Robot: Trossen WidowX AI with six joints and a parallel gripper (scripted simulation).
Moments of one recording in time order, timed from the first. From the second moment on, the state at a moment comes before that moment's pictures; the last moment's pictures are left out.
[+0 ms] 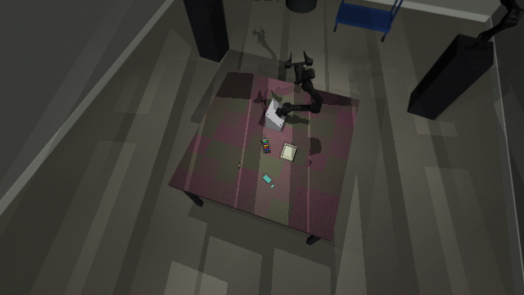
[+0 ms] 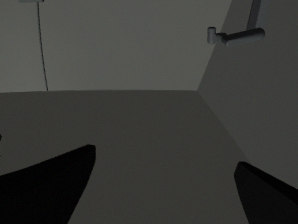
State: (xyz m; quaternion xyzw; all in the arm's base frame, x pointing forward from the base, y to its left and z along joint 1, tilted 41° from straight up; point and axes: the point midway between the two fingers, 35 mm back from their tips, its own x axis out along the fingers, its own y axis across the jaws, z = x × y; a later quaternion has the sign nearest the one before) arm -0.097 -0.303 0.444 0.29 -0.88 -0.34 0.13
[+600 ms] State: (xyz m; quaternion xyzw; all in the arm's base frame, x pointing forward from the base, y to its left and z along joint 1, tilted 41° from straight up) arm 0.039 -0.386 0.360 0.49 -0.62 -0.54 0.27
